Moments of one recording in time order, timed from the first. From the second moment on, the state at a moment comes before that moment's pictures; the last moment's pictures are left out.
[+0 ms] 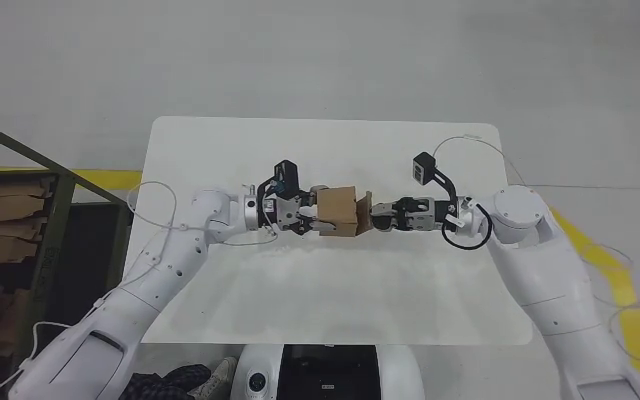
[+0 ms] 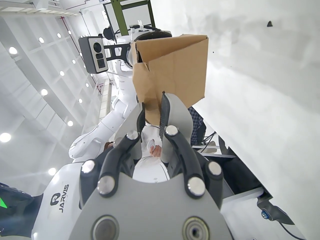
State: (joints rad) left arm 0.96 -1.04 -0.90 -1.29 1.08 -0.99 0.13; right arm -1.02 -1.07 1.14 -1.43 0.39 0.17 1.20
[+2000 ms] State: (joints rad) left arm 0.99 -1.06 -0.94 -1.32 1.11 -1.01 0.13; right arm -0.98 -1.07 1.05 -1.46 0.40 0.18 1.14
